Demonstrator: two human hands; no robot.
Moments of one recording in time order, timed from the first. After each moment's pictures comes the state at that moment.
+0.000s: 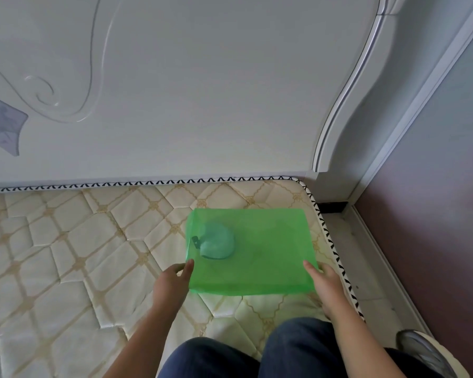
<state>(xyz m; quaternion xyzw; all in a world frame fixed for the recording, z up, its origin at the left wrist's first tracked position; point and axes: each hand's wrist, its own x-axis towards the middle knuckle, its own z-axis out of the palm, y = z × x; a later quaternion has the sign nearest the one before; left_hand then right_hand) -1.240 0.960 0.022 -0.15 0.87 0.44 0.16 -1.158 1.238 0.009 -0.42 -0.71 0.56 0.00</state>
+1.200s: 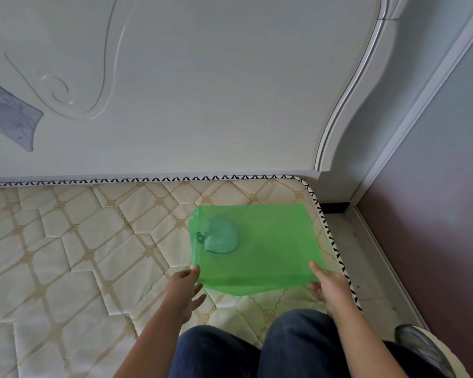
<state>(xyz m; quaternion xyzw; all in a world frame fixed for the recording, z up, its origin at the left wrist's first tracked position) -1.220 0.965 0.010 -0.29 0.62 0.69 0.25 -1.140 1.242 0.004 -0.45 -0.64 0.62 0.03</state>
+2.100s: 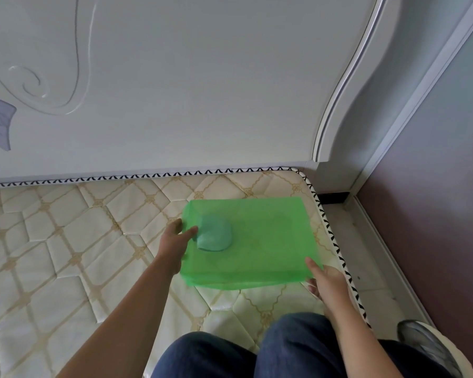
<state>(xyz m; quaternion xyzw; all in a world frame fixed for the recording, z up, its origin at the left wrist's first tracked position) -1.303 0.984 0.027 -0.17 0.75 0.62 0.16 -1.147 1.245 -0.003 -0.43 -0.69 0.59 0.03</state>
